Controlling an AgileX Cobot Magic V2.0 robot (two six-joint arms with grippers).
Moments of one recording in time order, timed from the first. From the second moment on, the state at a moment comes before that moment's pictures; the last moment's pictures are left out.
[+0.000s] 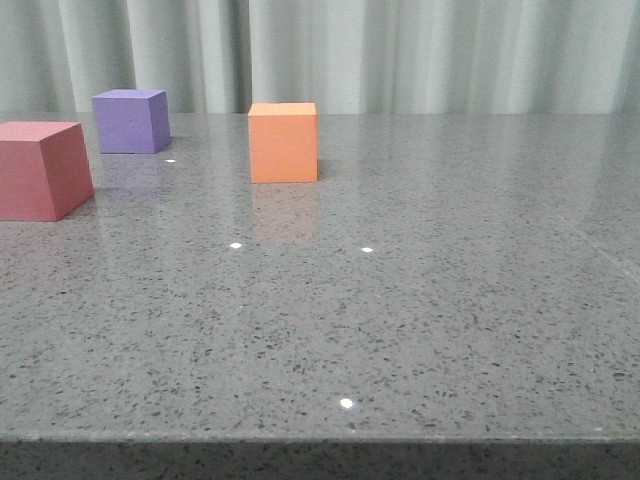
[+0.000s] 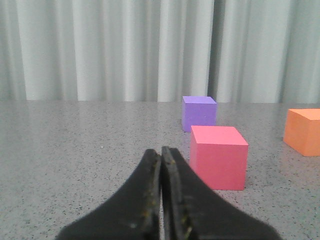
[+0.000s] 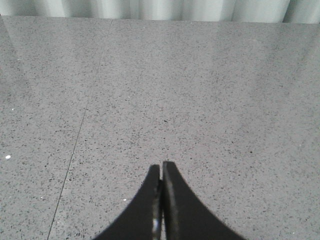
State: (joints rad) left arm -0.07 0.00 0.00 0.16 -0.01 -0.17; right arm 0.01 0.49 -0.54 -0.11 0.48 0.10
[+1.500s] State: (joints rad) left arm -0.07 0.34 -0.69 0.09 0.72 -0.17; right arm 0.01 0.49 -0.54 -0.11 0.48 0.10
